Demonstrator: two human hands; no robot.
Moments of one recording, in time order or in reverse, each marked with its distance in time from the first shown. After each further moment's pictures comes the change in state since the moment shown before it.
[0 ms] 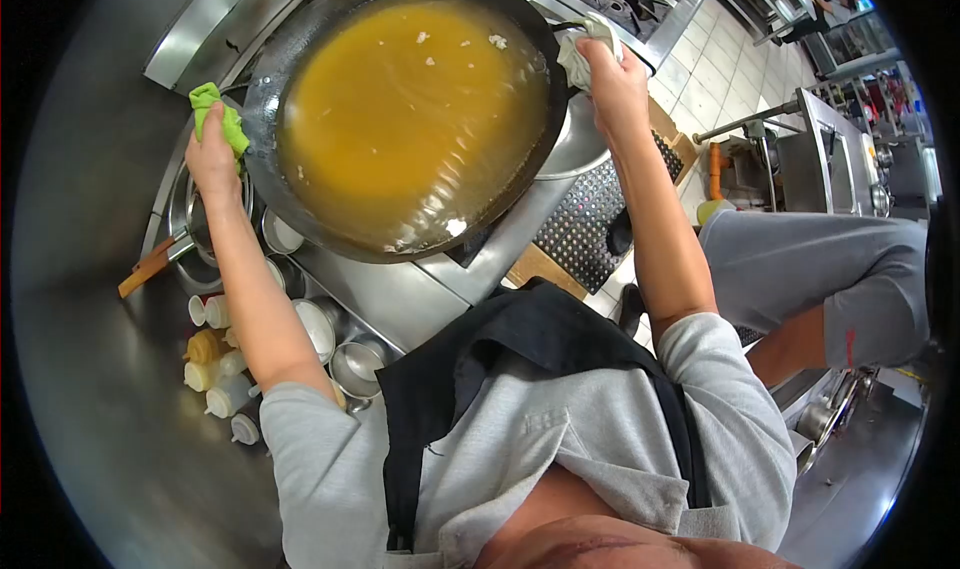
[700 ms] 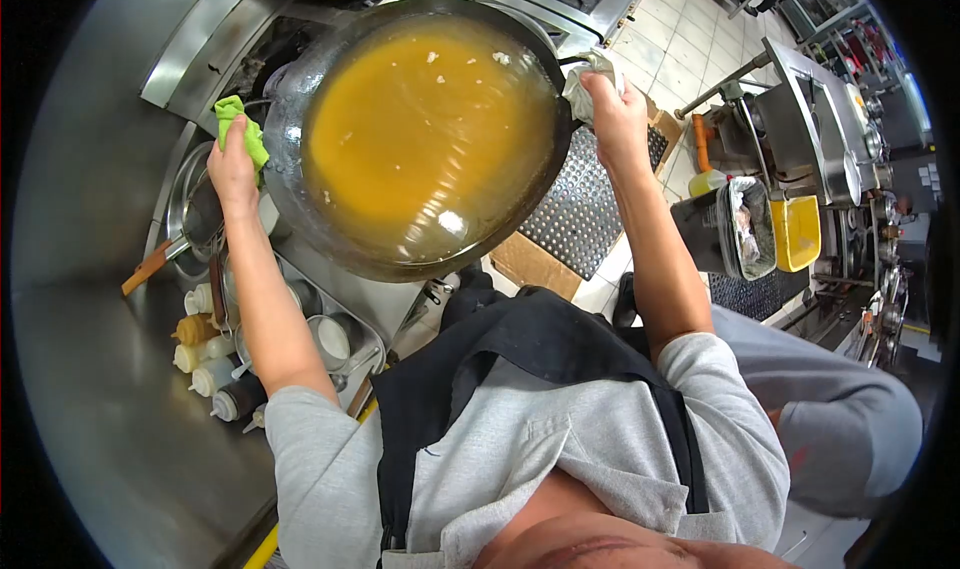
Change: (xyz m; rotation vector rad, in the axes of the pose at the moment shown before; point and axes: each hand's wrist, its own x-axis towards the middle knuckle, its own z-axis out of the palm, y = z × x) left_hand -0.130 0.025 0.047 0.020 -0.130 -0.026; right_hand -0.104 -0.009 -0.147 0.038 0.101 -0.017
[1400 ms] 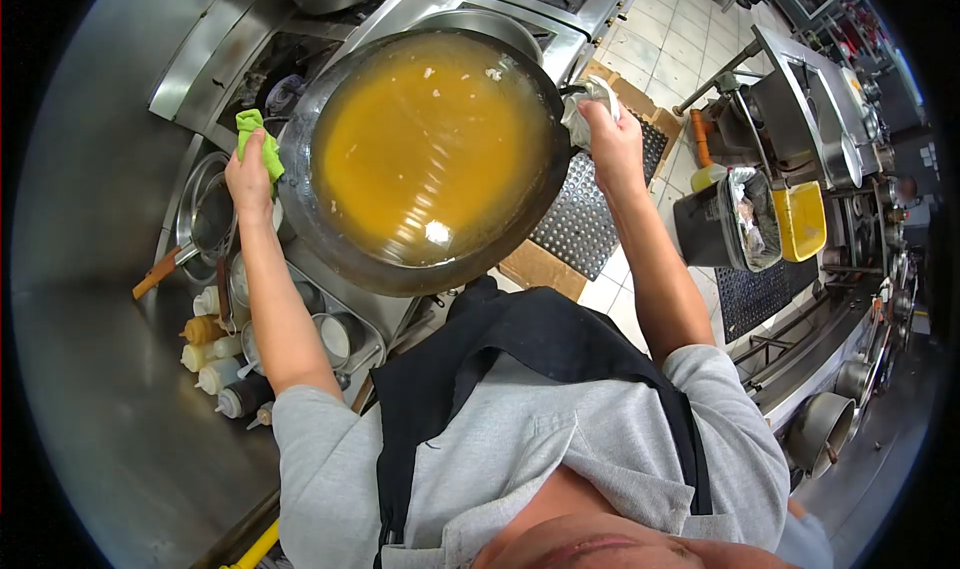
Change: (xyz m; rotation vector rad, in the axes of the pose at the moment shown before) left_hand -0.036 0.005 0.012 0.021 -0.059 -0.035; right_hand -0.043 0.000 -0.036 -0.066 0.042 0.055
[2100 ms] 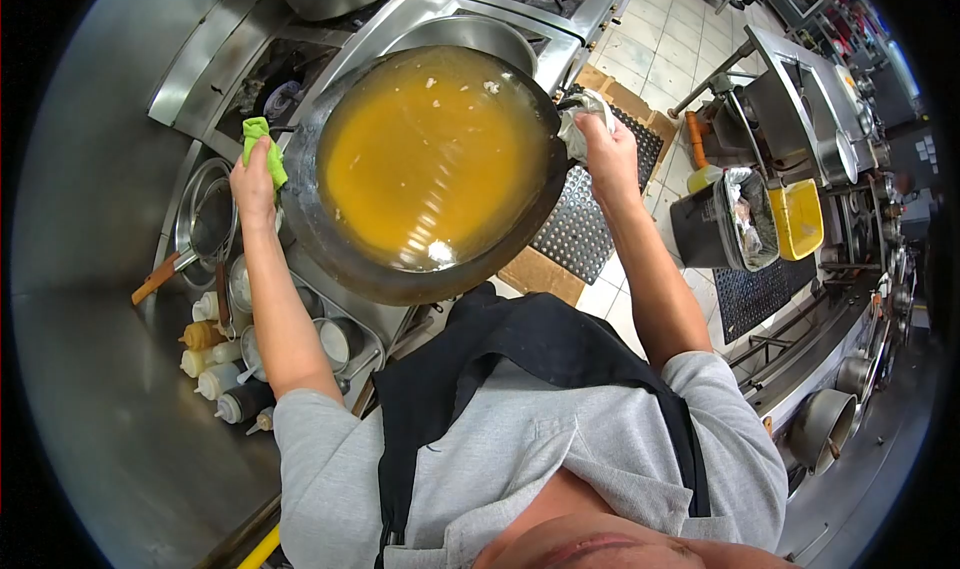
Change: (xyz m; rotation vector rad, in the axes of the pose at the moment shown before) left_hand -0.002 -0.007 0.002 -0.005 -0.043 -0.008; right_hand -0.010 0.004 -0.008 0.054 0.020 0.047
